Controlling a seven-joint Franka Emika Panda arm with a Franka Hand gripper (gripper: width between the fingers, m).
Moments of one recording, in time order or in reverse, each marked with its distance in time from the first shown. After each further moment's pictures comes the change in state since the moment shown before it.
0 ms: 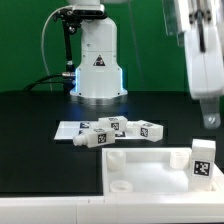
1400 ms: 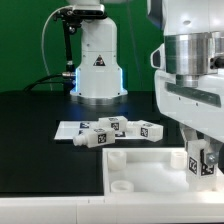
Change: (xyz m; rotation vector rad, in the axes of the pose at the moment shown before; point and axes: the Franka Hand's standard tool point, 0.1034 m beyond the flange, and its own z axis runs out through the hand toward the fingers) arm 0.020 -0.004 0.050 -0.063 0.095 -0.518
